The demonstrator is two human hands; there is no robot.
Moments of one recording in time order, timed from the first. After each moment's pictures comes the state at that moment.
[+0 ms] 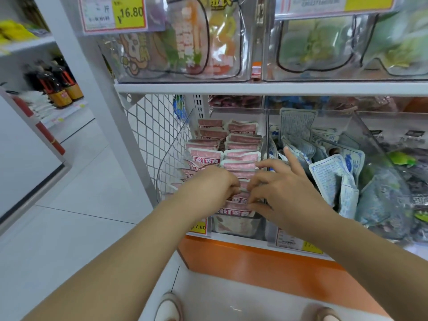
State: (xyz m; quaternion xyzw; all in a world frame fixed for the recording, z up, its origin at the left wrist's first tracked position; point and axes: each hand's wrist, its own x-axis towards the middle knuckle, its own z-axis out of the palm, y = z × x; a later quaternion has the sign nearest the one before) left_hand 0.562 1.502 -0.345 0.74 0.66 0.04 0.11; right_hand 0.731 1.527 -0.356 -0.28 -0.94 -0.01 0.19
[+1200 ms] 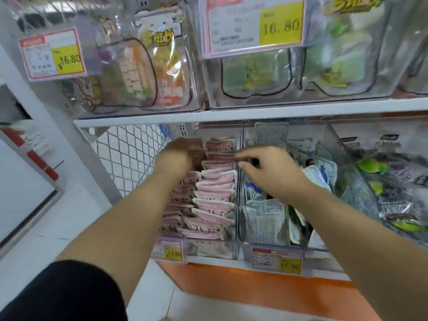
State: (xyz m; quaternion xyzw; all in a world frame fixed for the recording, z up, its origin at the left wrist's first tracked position) left_hand 0.530 1.592 -0.326 0.62 0.77 0.15 0.01; right_hand 0.743 1.592 -0.322 -0.42 -0.85 0.20 0.26
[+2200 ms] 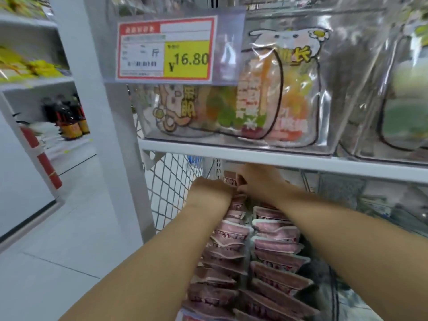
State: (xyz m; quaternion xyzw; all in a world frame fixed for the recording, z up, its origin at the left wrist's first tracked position) left_hand 0.490 1.591 -0.322 0.68 0.72 -0.11 -0.13; right_hand 0.586 1.696 -0.341 -0.39 -0.92 0.02 0.09
